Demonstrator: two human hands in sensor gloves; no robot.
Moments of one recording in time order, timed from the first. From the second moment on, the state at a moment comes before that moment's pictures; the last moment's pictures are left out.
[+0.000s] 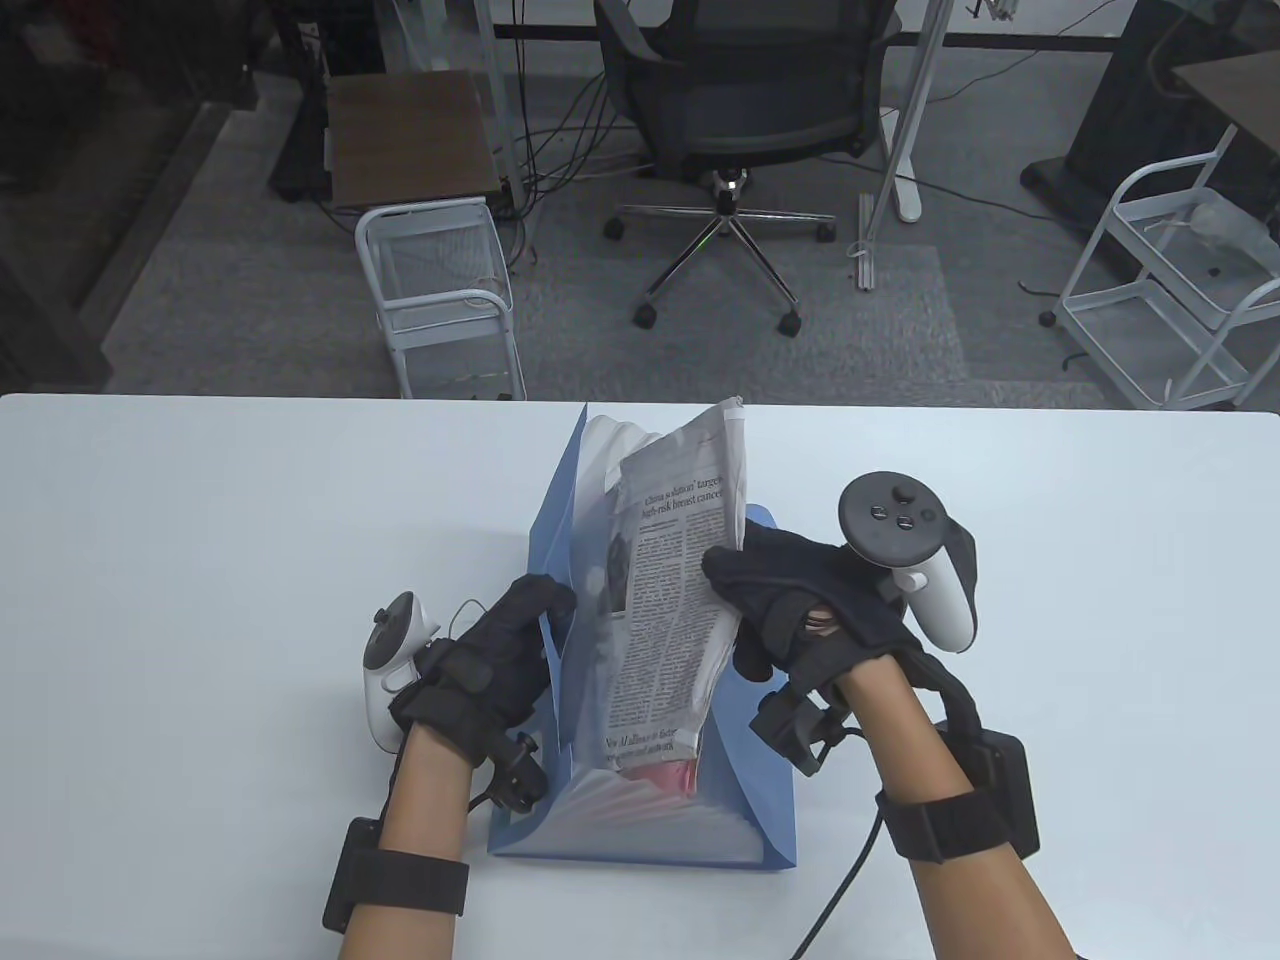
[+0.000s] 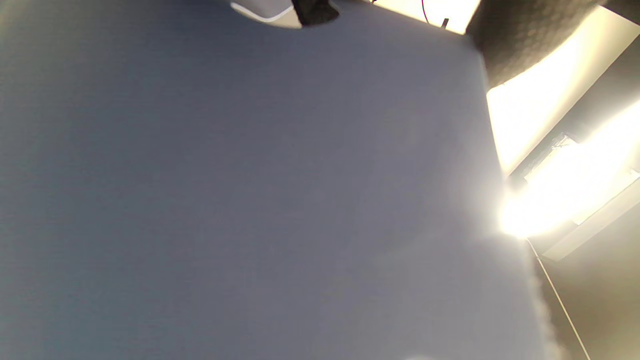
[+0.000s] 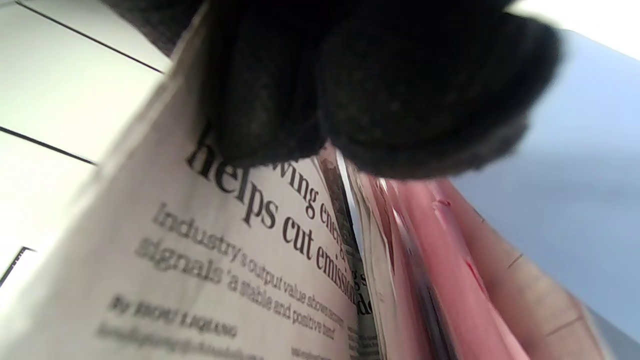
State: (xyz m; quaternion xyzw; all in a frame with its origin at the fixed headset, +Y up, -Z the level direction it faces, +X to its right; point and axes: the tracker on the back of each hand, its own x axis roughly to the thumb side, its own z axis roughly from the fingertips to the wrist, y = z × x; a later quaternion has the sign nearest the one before) left_hand -0.180 -0.713 -0.333 -0.20 -0.10 0.80 0.56; right_hand 0.116 -0.559 -0.335 0.10 0.16 0.84 0.51
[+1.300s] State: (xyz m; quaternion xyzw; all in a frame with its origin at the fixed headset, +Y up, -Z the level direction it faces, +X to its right) left_hand -0.181 -0.712 -0.333 -0.20 -0.11 0.81 0.54; right_hand 0.045 -0.574 -0.367 0.06 0.24 0.91 0.35
